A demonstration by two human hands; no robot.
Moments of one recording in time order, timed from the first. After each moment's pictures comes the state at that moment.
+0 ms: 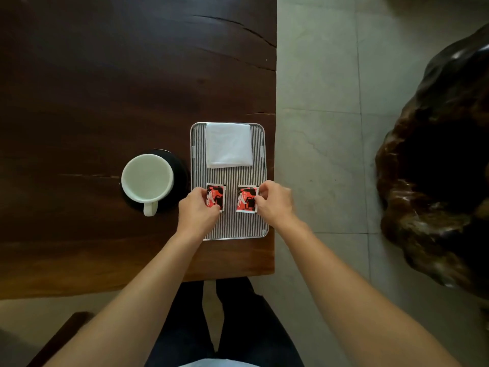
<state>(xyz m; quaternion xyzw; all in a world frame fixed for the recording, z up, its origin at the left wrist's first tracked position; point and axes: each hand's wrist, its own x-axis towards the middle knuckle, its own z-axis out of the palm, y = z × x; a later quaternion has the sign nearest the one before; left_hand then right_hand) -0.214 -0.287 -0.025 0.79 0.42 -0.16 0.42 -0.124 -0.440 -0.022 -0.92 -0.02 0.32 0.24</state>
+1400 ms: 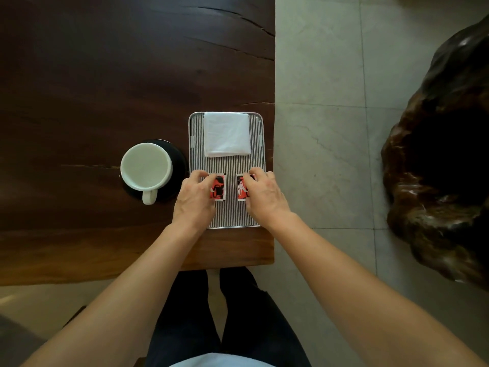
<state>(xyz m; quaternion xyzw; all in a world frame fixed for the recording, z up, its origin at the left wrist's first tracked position) -0.224 -0.293 -0.020 0.94 0.23 -0.10 0.25 -0.145 -0.439 -0.024 -0.92 -0.28 0.24 0.12</state>
